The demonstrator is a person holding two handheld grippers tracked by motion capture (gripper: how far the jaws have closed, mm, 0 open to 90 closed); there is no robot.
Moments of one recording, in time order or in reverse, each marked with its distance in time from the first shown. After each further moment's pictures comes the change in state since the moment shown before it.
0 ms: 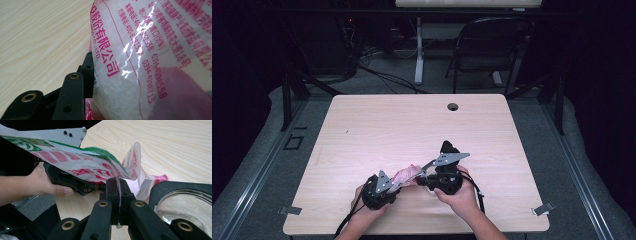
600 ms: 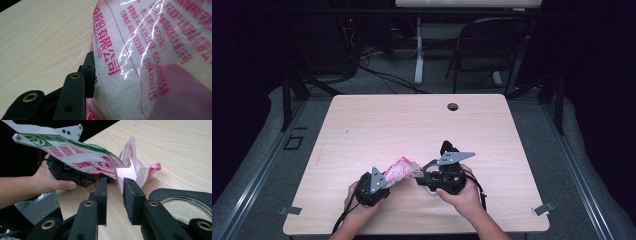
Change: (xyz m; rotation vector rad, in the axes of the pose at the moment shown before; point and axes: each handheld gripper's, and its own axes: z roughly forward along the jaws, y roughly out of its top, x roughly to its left) left arm 0.011 0.003 -0.016 -0.036 0.131 0.040; right arm 0.003 0.004 -0.014 -0.054 0.007 -0.018
